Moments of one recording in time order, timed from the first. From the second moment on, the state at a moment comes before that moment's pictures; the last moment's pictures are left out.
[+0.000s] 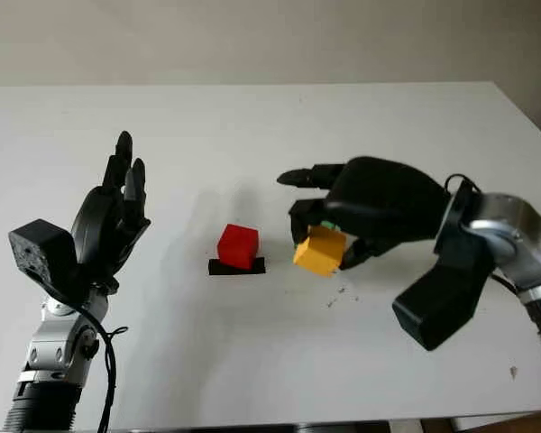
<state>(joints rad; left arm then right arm) -0.26 0.17 0.12 0.13 -0.12 -0.04 -0.14 -0.62 -0.87 0.21 0.23 -0.50 -0.82 0.44</state>
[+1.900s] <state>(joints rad) -0.22 0.14 0.11 0.07 -0.08 -0.03 -0.09 -1.15 -0.51 0.48 0.71 -0.66 -0.80 0.51</state>
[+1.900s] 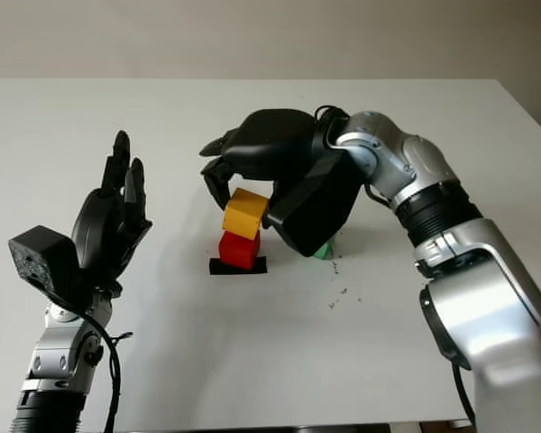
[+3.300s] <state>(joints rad) -0.22 0.12 0.11 0.07 -0.11 -0.05 -0.09 -1.15 -0.47 0.51 0.71 -0.67 -0.82 0.53</state>
